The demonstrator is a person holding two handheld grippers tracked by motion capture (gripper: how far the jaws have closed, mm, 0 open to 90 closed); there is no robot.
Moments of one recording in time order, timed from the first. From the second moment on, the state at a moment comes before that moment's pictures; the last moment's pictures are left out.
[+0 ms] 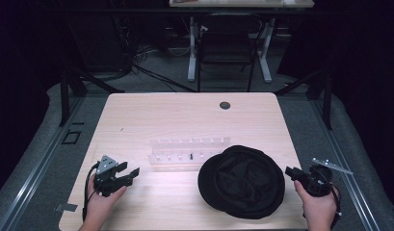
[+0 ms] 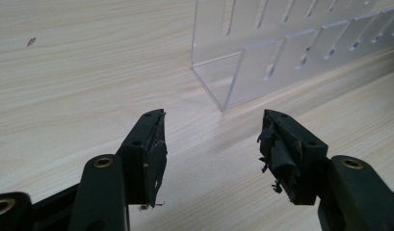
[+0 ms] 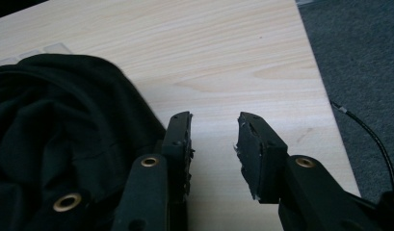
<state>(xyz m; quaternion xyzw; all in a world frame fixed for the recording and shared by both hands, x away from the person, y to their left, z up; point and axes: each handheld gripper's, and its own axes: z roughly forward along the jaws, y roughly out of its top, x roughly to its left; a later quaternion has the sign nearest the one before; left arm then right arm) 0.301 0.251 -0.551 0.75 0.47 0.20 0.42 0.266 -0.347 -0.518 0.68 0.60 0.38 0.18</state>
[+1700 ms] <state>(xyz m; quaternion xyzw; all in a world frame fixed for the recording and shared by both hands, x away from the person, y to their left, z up) 0.299 0.240 -0.554 0.77 0.45 0.20 0.41 0.262 -0.358 -0.494 0.70 0.65 0.29 0.02</state>
